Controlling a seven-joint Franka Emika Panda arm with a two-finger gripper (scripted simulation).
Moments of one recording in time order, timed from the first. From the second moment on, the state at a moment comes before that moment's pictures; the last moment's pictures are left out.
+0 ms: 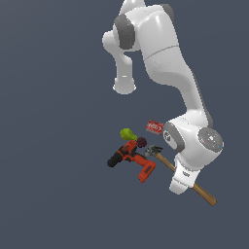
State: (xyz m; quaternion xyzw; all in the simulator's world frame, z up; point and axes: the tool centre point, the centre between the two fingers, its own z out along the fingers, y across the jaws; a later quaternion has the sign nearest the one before) arm 0.119 0.235 0.027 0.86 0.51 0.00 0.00
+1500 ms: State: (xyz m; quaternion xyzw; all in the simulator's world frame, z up) arm 0.034 0.247 0.196 0.86 0.51 0.00 0.00
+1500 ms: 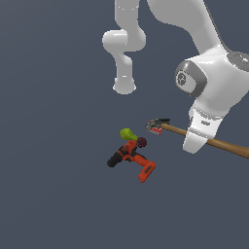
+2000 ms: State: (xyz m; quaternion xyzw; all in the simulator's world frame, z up) arm -0.012 0.257 0.297 0.86 0.51 0.00 0.00
